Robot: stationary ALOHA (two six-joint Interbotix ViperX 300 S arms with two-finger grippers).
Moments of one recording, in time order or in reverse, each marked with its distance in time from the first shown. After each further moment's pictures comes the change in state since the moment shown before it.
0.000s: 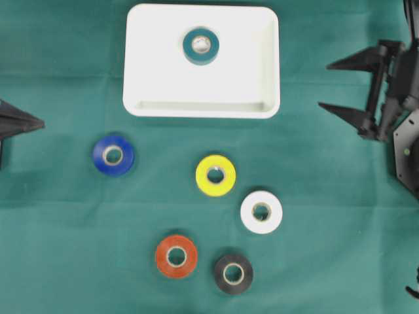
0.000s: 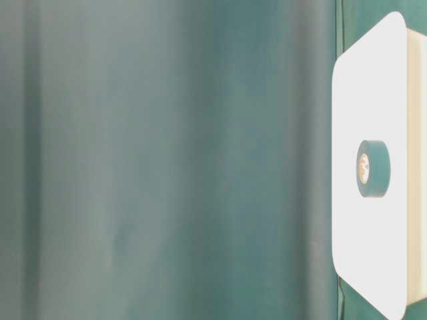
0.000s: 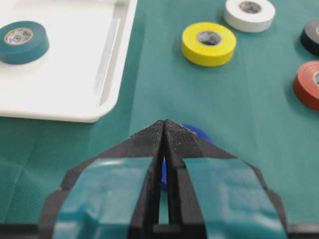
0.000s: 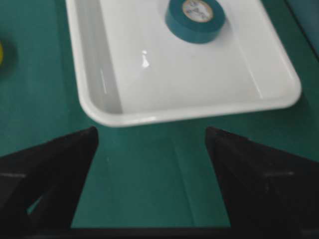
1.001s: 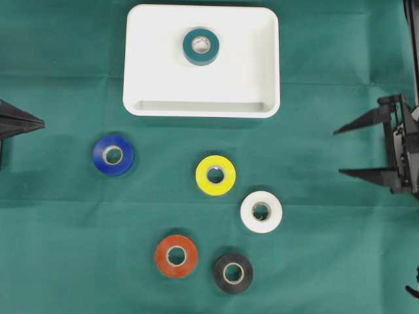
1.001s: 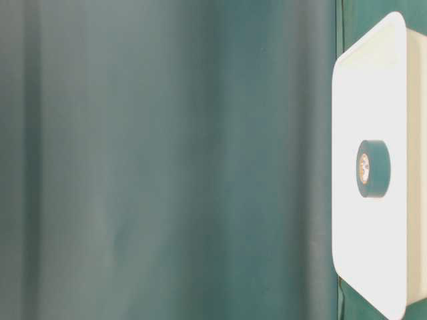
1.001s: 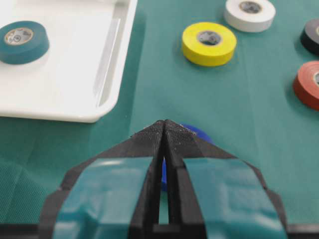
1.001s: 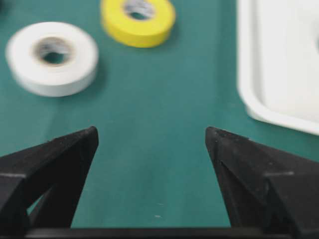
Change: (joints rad) left arm 0.000 0.000 0.000 0.000 0.000 0.000; right arm 0.433 -0.169 0.135 -0.002 0.032 0.000
